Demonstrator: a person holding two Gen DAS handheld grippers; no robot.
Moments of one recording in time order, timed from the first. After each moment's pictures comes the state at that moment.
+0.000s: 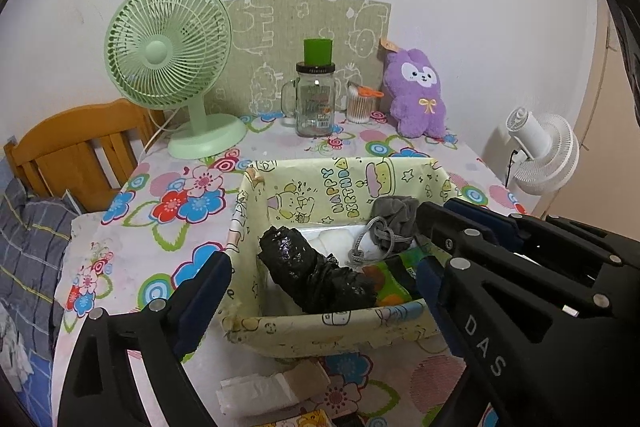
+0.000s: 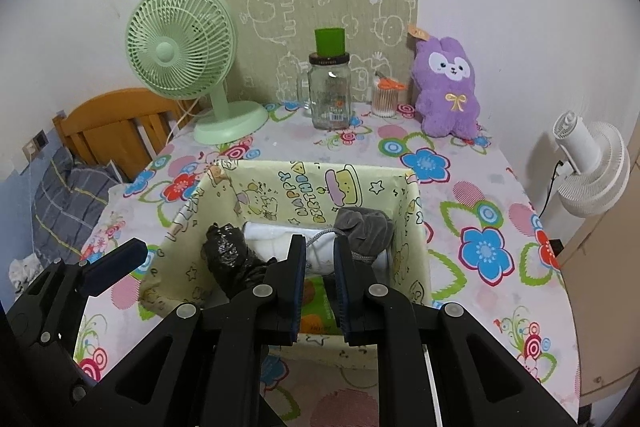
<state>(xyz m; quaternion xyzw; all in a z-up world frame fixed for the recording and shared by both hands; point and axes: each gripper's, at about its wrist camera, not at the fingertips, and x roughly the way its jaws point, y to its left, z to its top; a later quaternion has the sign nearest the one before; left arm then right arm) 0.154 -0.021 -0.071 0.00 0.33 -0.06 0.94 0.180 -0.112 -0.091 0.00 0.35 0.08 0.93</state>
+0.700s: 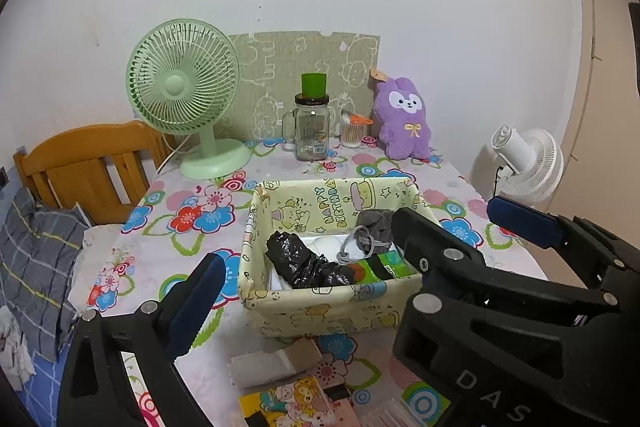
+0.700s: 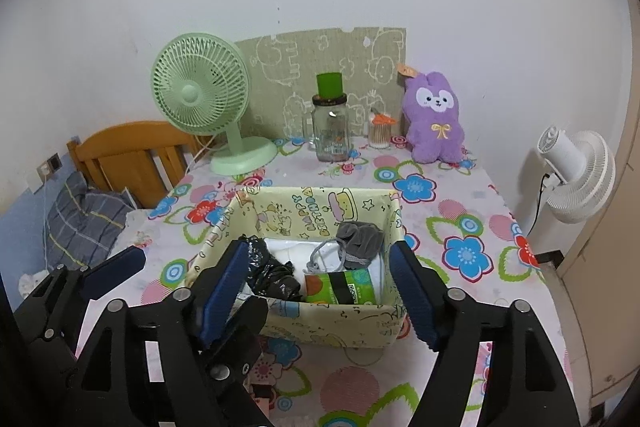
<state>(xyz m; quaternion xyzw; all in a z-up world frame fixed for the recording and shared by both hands) 0.104 -0.024 -0.041 0.01 0.29 -0.06 0.95 0.120 -0.124 -0.057 0.02 0.29 0.08 0.95</state>
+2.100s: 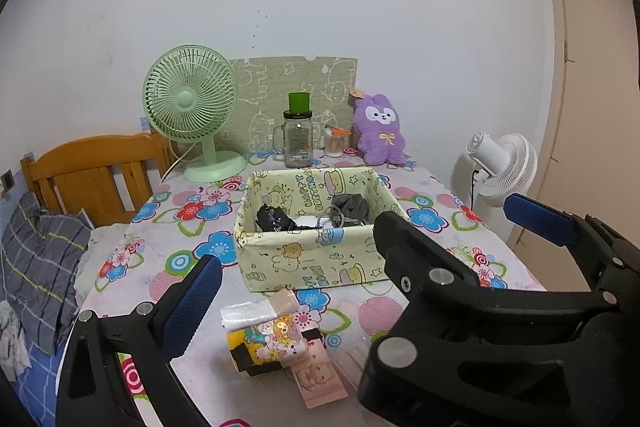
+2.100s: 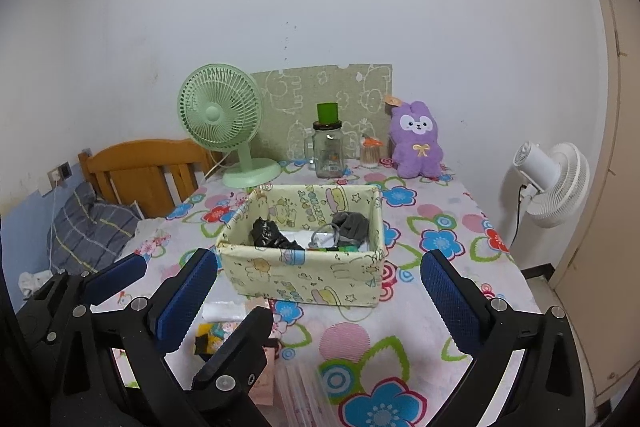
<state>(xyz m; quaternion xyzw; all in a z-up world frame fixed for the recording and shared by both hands) 0.010 -0.034 -0.049 0.01 0.24 -0.08 0.97 0.016 -0.134 -0.059 0.01 0.23 0.08 0.97</state>
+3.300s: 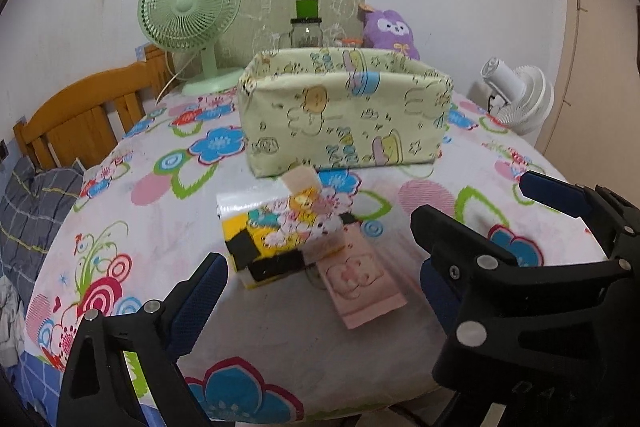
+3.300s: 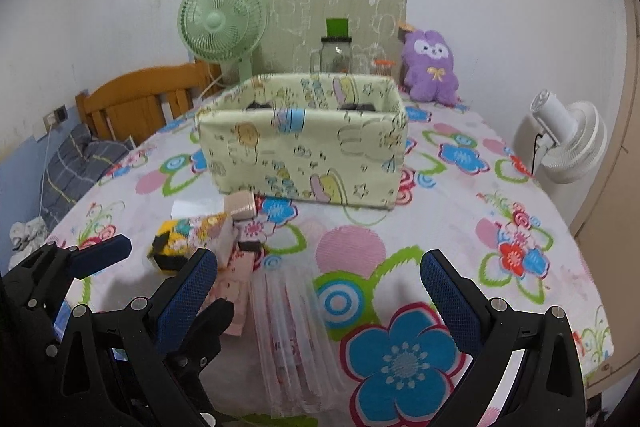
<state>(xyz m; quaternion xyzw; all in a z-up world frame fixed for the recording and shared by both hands) 0.014 -0.011 -0.153 0.03 0.34 -0.07 0.94 0.027 -0.126 -0.169 -0.02 0.32 0.09 0.94</state>
